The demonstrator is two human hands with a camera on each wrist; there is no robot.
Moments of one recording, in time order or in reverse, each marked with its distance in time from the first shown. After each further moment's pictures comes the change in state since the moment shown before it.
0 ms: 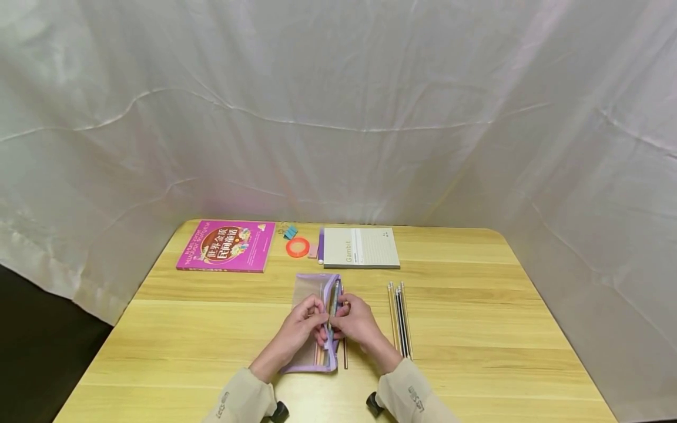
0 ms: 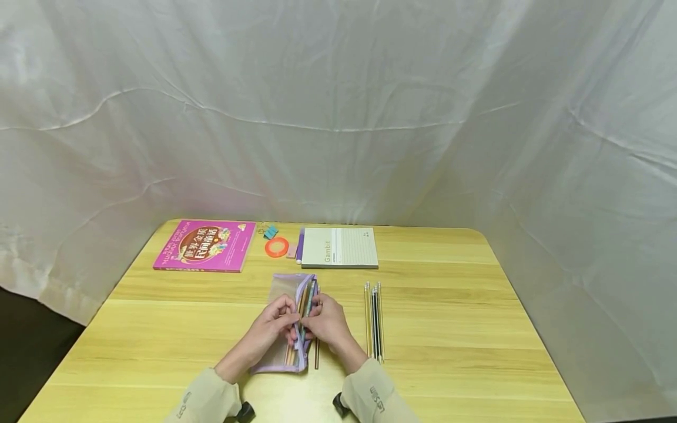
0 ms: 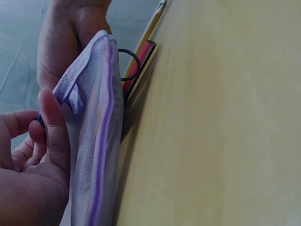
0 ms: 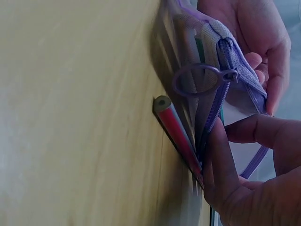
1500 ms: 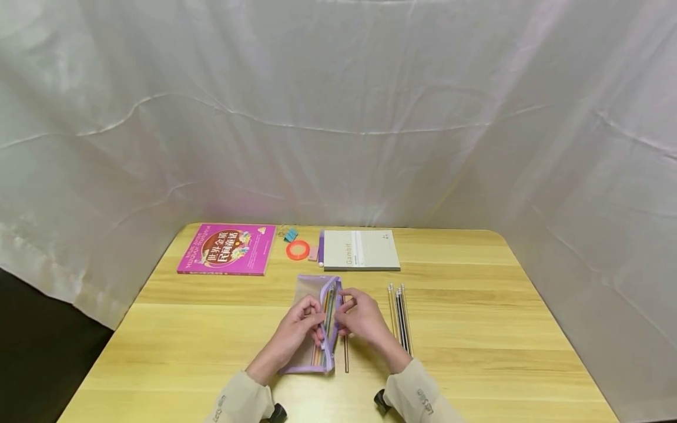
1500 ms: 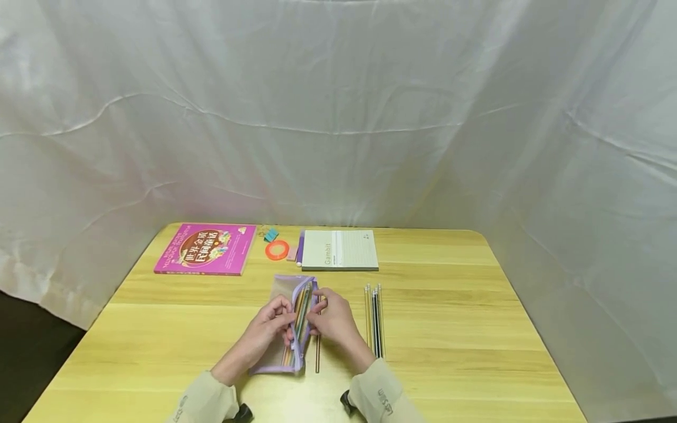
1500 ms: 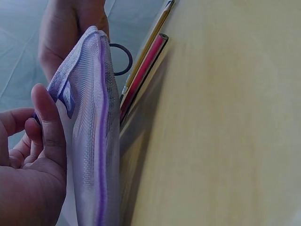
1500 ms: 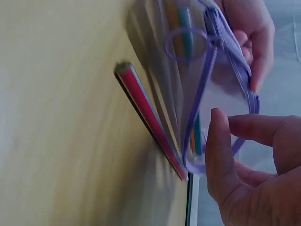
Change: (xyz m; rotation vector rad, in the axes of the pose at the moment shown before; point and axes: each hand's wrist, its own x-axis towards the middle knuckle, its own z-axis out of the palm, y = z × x) left_hand -0.002 0.004 -0.006 0.005 0.029 0.006; right_hand 0.002 -0.007 -0.019 -0.052 -0.023 -0.083
